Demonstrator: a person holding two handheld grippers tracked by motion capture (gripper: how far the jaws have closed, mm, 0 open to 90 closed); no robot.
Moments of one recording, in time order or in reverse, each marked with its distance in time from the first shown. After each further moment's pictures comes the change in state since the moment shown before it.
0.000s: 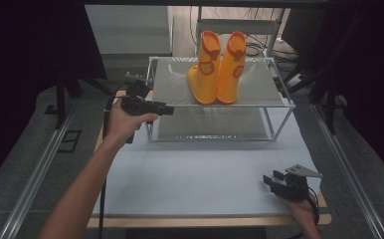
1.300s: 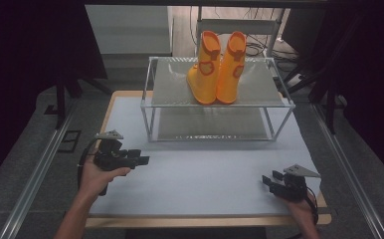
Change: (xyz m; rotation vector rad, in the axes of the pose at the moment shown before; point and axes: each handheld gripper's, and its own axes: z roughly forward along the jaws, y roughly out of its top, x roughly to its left) left arm 0.020 -0.143 -0.017 0.026 -0.018 -0.035; right arm 0.003 0.000 0.002 0.009 -0.008 -0.012
